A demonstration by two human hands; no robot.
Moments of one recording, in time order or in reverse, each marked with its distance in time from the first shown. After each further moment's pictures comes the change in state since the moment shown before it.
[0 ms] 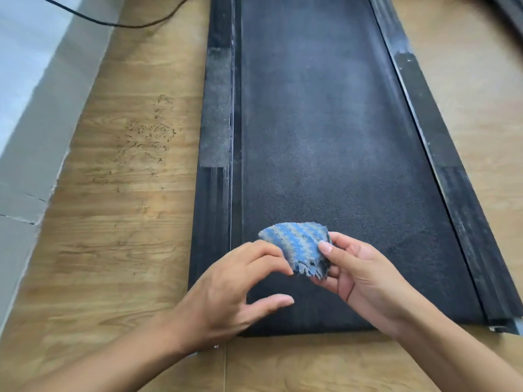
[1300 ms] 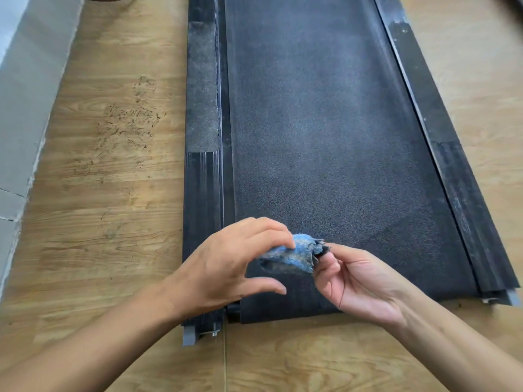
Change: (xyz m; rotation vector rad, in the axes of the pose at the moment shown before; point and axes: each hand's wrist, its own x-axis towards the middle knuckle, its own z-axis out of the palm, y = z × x) left_hand 0.023 -0.017 -0.008 -0.006 -0.100 0.070; right_hand 0.006 0.016 -0.008 0.690 0.013 0.387
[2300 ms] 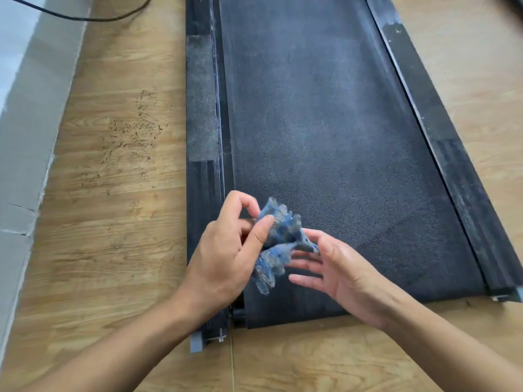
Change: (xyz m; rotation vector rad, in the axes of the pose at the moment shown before) left_hand 0.015 0.029 -0.004 -0.287 0.357 -0.441; right_hand 0.010 0.014 -0.008 -0.851 -0.034 -0.371
